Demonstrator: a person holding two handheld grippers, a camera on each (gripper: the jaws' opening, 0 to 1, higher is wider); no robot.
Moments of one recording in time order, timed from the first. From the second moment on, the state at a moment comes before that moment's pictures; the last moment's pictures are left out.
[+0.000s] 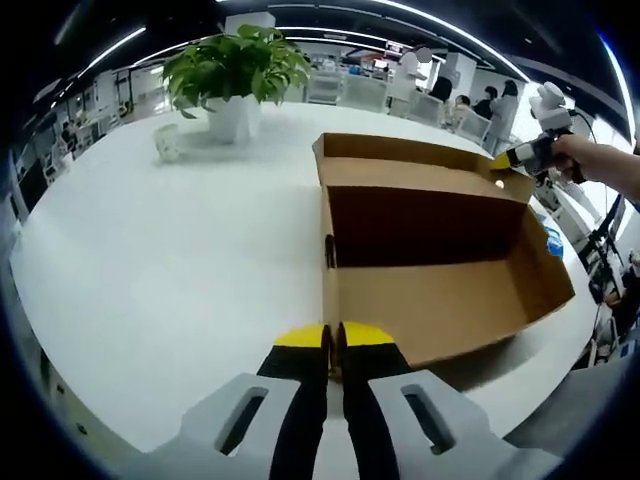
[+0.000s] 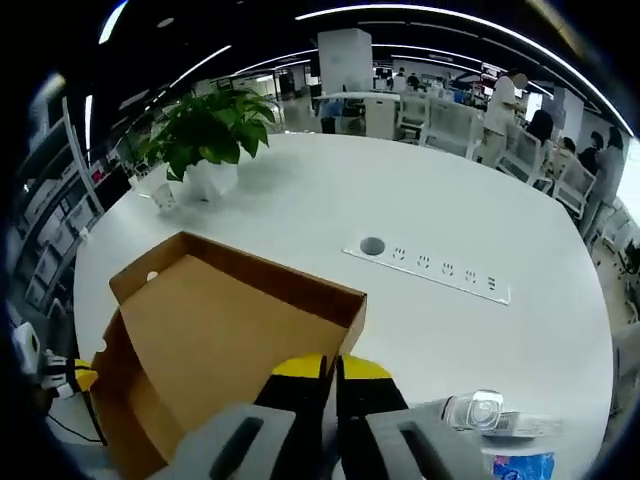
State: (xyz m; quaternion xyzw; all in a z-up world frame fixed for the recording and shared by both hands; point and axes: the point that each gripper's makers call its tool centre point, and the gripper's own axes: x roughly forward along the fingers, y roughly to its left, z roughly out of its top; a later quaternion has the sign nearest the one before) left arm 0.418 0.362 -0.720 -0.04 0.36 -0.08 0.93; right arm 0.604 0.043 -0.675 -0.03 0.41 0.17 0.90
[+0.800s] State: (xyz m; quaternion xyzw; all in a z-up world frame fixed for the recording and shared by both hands) left arm 0.419 0.360 -0.719 -0.04 0.36 -0.09 0.93; right arm 0.588 0.039 -0.639 0.00 0.36 0.18 0.92
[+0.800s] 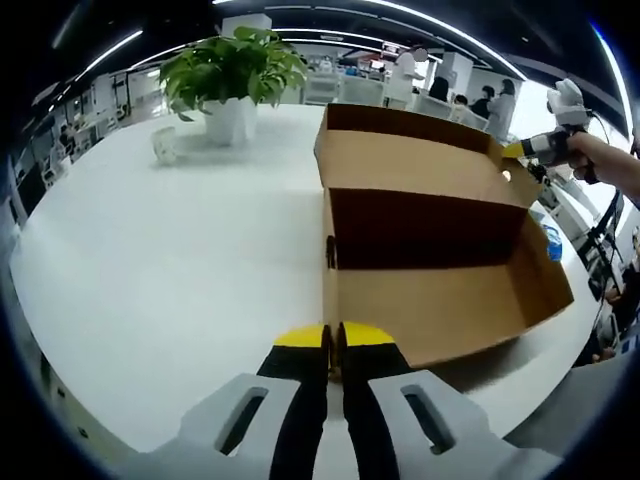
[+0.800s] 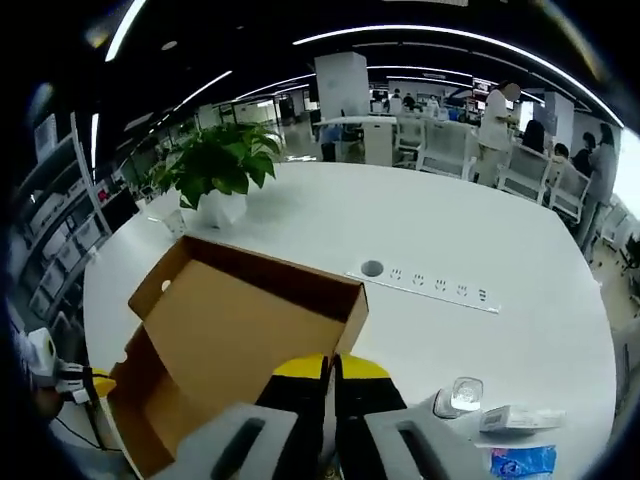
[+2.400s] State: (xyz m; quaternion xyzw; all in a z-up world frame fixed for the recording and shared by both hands) left arm 0.422 0.357 -0.719 -0.03 0.36 -0.10 0.93; right arm 0.514 0.037 -0.603 0.03 0.25 0.18 0.95
